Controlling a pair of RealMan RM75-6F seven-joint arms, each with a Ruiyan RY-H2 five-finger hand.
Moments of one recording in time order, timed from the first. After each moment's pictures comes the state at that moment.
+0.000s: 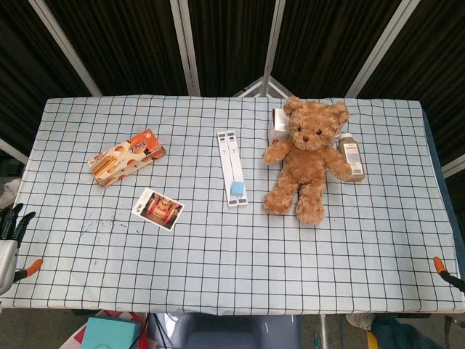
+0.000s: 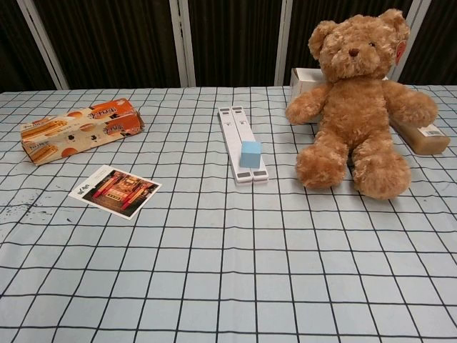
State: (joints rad) left arm -0.04 -1.10 -0.03 -1.73 1.45 1.52 0.29; right arm -0.03 -1.15 0.11 -1.36 -1.45 1.57 0.23
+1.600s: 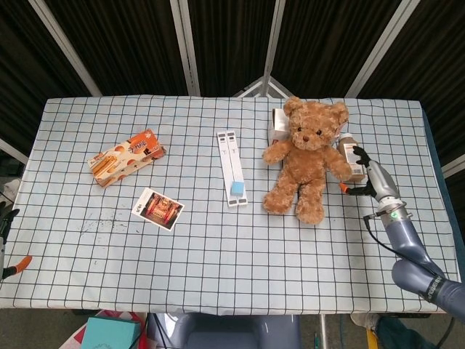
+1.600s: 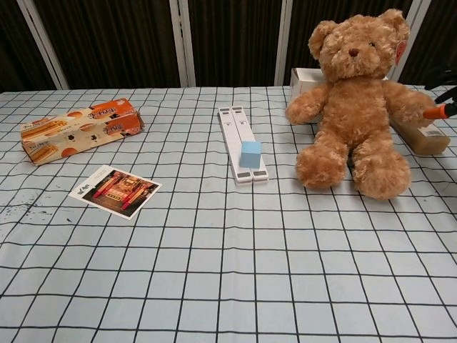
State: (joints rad) left arm -0.04 -1.10 -0.07 -1.72 1.35 1.51 0.29; right arm 0.65 -1.30 0.31 -1.26 -0.85 0.67 0.35
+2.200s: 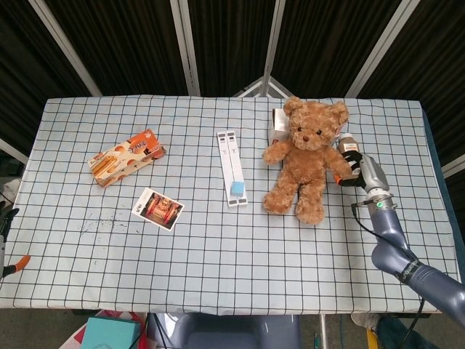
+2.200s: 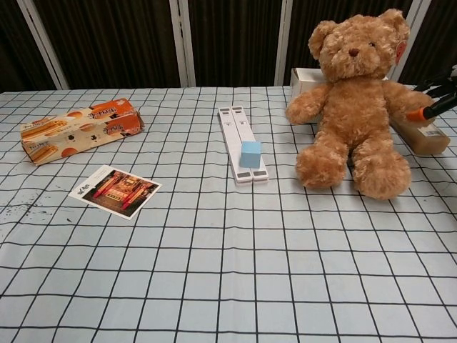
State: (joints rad) left arm -0.05 -1.10 -0.07 -1.71 1.32 1.49 0.31; right arm 0.72 -1.42 0.33 -1.10 -0.68 0.67 0.23
